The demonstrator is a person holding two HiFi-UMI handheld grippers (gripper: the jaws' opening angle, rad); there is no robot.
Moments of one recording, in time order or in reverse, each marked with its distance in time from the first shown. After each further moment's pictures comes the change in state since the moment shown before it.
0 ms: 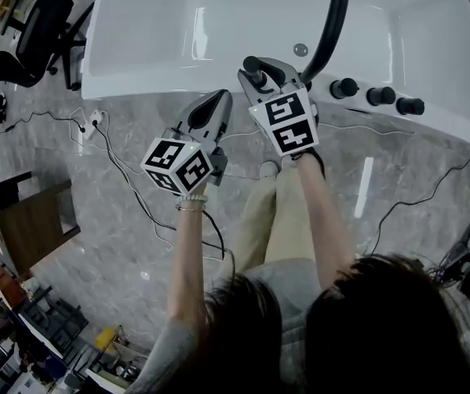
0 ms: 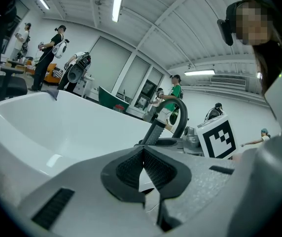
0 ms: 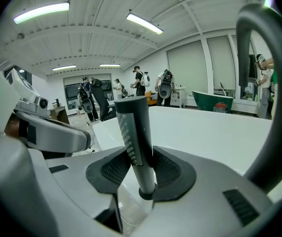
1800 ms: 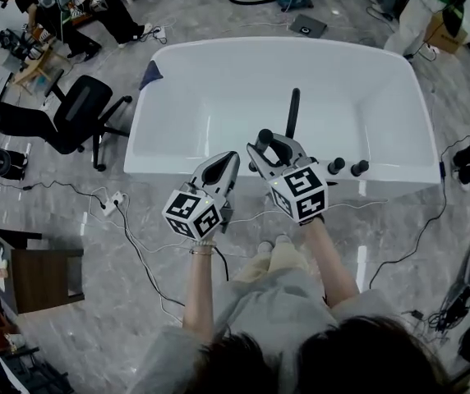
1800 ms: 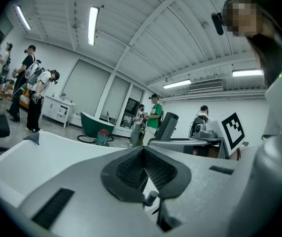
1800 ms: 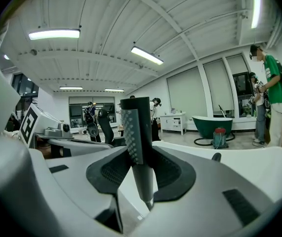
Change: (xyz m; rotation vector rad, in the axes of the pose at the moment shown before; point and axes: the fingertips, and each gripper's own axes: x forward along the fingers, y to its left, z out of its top) left arm -0.086 -0.140 0.173 0.197 -0.185 -0.129; right arm -0.192 0.043 0.198 -0.008 -0.273 0.011
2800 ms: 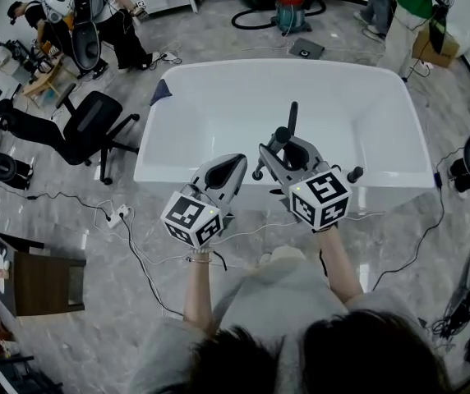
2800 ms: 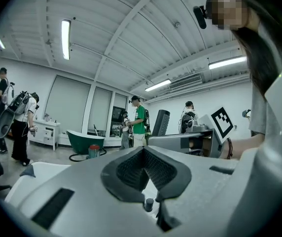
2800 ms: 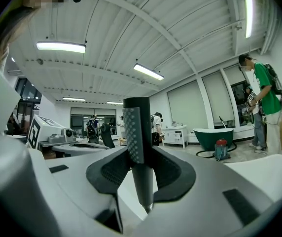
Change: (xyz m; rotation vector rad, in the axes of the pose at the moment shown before) left arm -0.051 -0.074 0.070 0.234 -0.049 -0.117; right arm -0.076 0.040 0.080 0.000 -0.167 0.008
